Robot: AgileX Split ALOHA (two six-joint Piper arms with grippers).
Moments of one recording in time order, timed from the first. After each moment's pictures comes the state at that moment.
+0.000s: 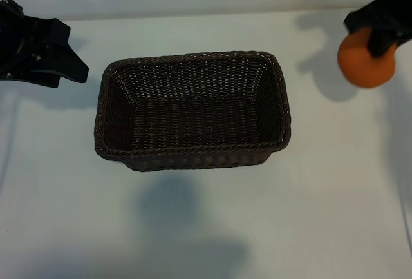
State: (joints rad) left arm -0.03 1.48 -1.28 -0.49 1.17 0.22; right arm 0.02 1.72 -1.54 0.15 1.22 -0.16
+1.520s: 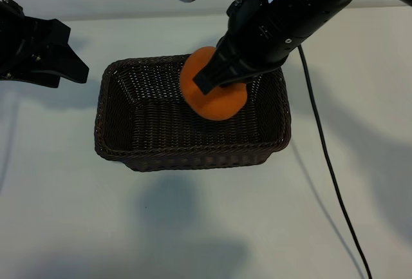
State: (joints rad) left arm -0.03 1.48 -1.28 -0.49 1.17 0.23; right arm 0.56 1.66 -1.54 0.24 1.01 -0.14
